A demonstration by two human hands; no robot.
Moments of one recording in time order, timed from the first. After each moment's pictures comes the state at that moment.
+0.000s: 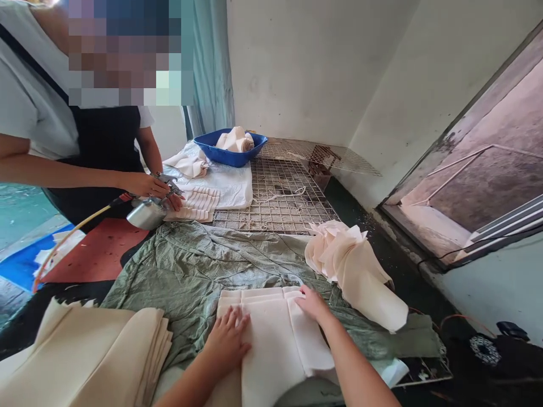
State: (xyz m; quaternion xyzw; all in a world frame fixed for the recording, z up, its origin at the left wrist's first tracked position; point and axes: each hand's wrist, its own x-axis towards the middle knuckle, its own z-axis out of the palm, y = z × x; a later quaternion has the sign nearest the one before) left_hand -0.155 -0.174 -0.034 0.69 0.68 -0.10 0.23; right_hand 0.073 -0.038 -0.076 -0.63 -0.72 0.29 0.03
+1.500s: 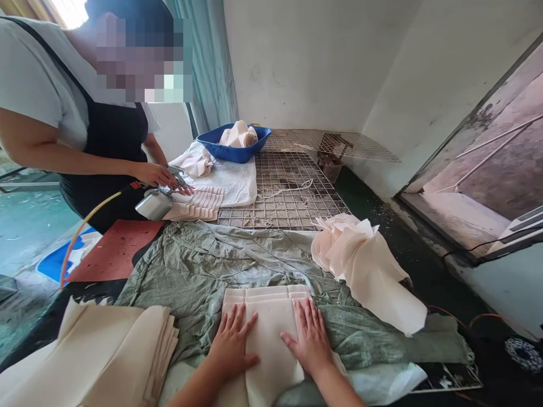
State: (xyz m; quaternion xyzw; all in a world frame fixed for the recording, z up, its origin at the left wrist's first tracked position) left_hand -0.146 -0.176 -0.033 0.65 0.69 -0.13 0.28; right_hand 0.070 -0.128 -0.156 -0.54 -0.83 0.00 0.11
